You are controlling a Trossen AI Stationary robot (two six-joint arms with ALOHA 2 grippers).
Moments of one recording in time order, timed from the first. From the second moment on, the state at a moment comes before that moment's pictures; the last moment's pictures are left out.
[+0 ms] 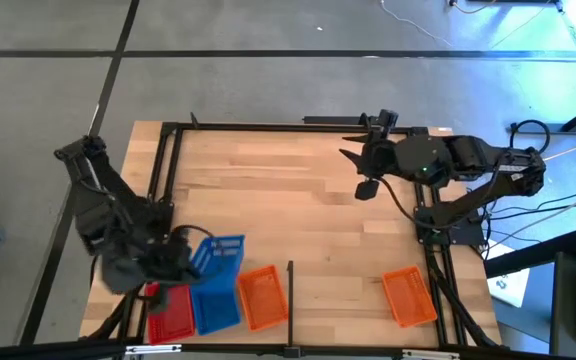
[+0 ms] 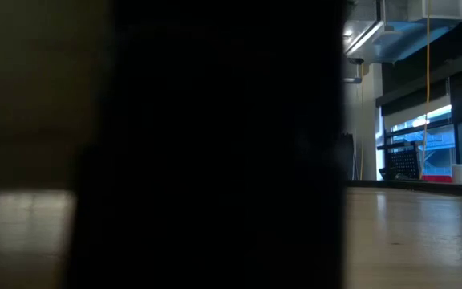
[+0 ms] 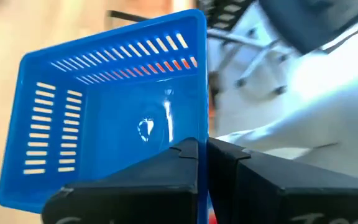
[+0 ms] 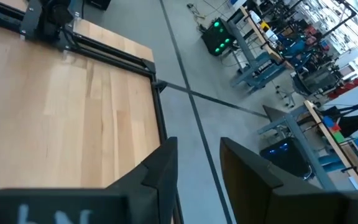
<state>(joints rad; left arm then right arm) -0.94 1.20 1.37 -0.88 -0.47 -0.87 0.18 1.31 1.69 -0.84 0.69 -0.37</state>
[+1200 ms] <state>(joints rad) -1.06 1.52 1.46 -0.96 -0.40 -1.28 0.09 1.34 1.69 -0.79 0.68 -0.37</state>
